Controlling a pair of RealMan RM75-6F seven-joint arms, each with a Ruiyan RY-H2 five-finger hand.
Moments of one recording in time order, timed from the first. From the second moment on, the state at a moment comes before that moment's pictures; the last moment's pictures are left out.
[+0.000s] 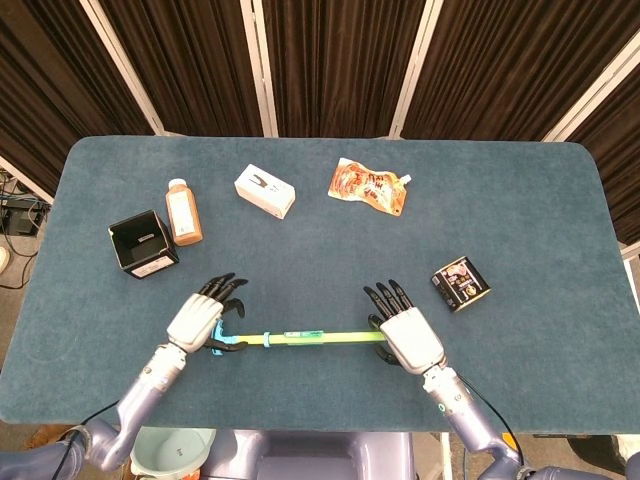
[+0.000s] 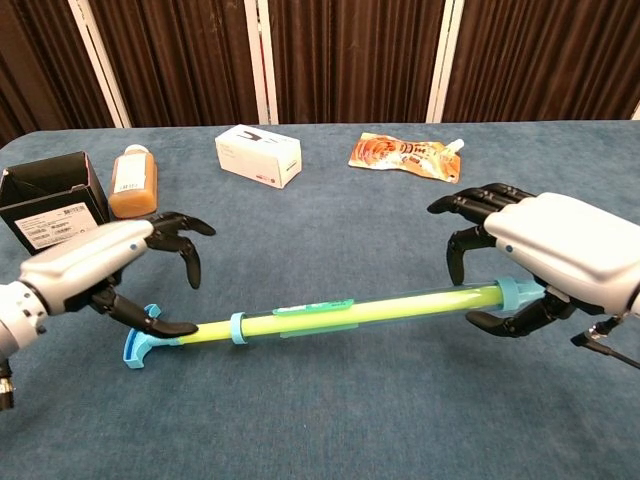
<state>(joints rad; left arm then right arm) -0.49 -1.77 -0.05 -1.12 1.62 1.15 -0.16 0.45 -1.60 0.05 -1.52 -1.54 1.19 -0.46</state>
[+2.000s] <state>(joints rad) -0.44 -1.68 0.04 -1.22 1.67 1.33 0.04 0.42 -1.45 0.13 -1.60 -1.52 1.32 -0.43</state>
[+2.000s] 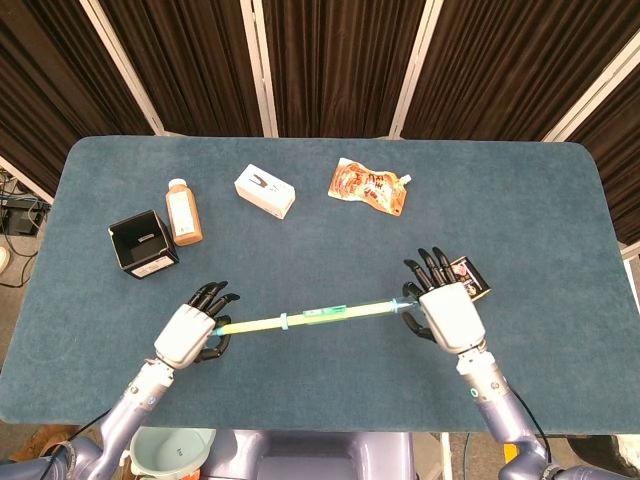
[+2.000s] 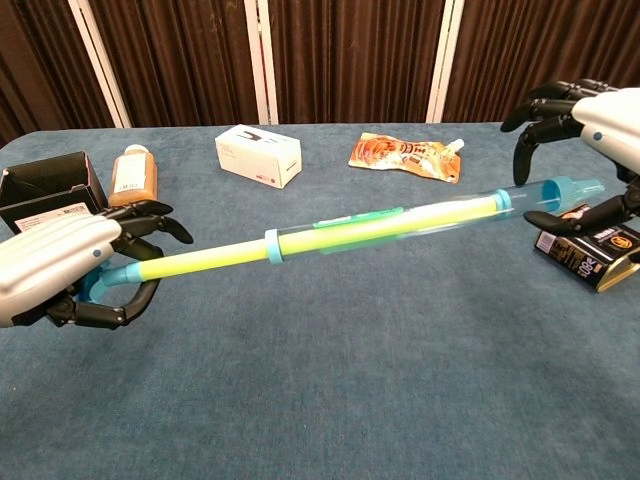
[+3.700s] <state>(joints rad) -0.37 -1.43 0.14 -1.41 1.74 1.34 0.01 0.47 -1.43 0.24 -1.42 -1.35 1.28 -0.41</state>
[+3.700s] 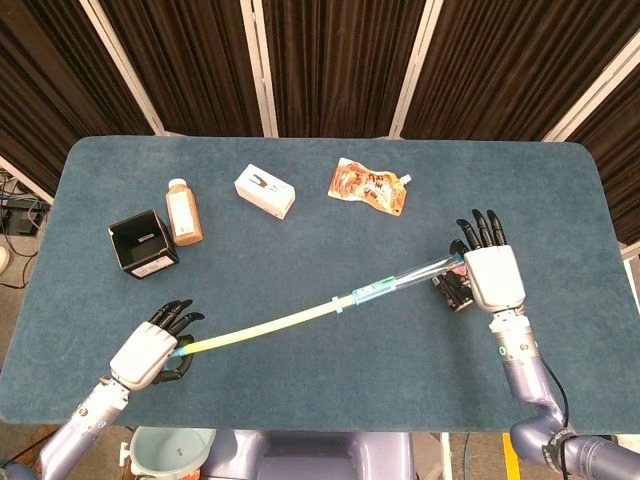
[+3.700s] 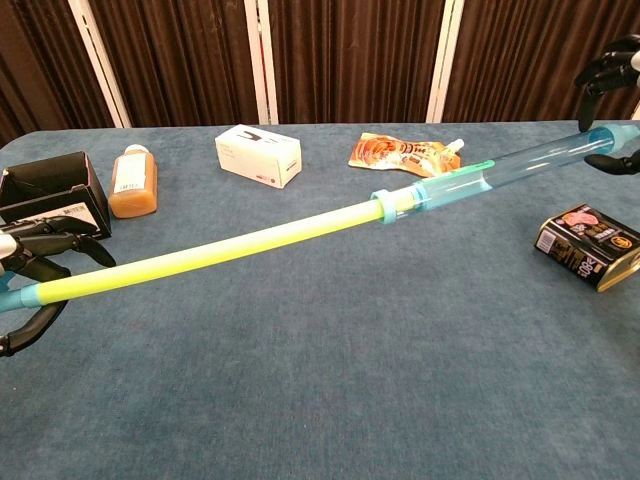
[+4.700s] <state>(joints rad) -0.37 -1.45 0.14 -1.39 1.78 1.33 -0.02 0.49 -1.44 0.24 -1.39 -1.29 1.27 -0.45</state>
